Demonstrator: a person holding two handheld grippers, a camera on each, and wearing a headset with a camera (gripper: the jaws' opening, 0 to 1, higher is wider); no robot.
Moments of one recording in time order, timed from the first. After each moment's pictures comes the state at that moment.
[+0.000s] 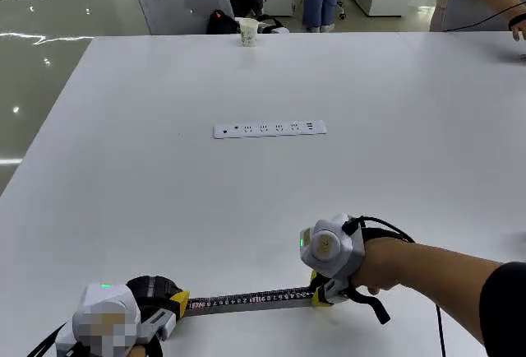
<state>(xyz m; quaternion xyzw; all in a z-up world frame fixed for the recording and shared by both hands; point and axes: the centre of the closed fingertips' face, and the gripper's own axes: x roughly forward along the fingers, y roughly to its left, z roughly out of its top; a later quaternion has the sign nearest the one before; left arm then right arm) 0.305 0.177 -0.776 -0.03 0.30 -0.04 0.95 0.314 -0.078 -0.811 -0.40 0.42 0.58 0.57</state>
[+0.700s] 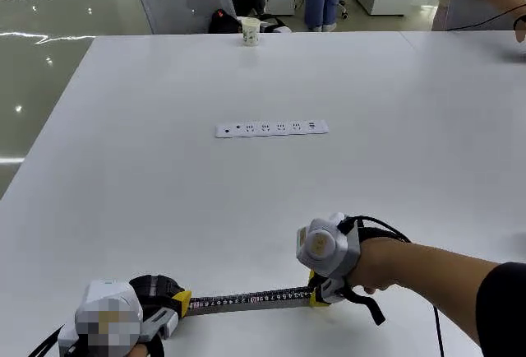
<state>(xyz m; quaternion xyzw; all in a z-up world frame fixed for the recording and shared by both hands) 0.304 0.176 -0.776 -0.03 0.30 -0.04 0.95 0.313 -0.071 -0.811 -0.40 0.43 0.58 0.57</state>
